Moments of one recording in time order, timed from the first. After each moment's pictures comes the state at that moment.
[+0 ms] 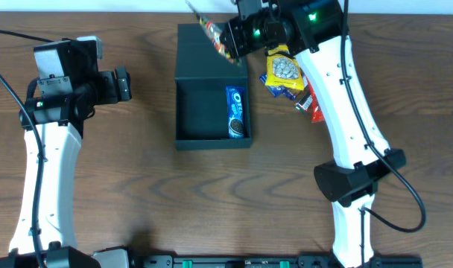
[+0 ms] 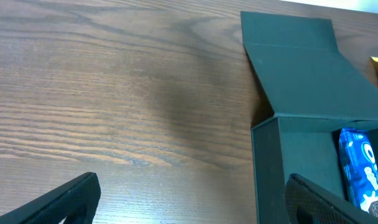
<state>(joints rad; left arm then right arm) 0.15 1.44 1.28 -0.66 0.19 0.01 0.44 2.19 2.61 -1.34 -0.40 0.10</state>
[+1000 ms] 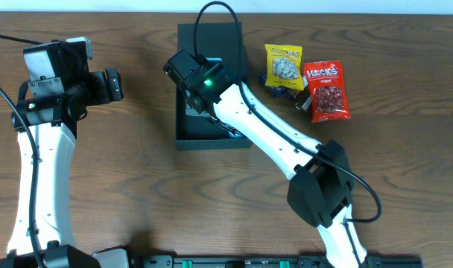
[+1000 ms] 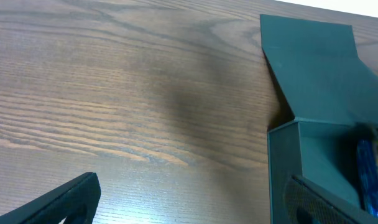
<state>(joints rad) 0.20 1.44 1.28 -0.66 0.18 0.01 0.78 2.19 2.03 -1.09 0.26 0.77</state>
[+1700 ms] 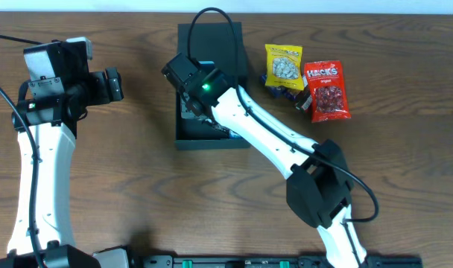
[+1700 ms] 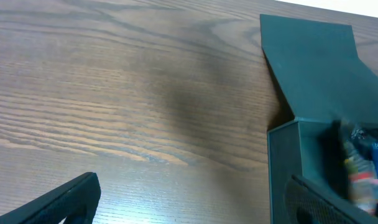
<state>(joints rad) 0.20 1.44 1.28 -0.66 0.18 0.01 0.79 2.19 1.99 -0.98 0.20 0.69</state>
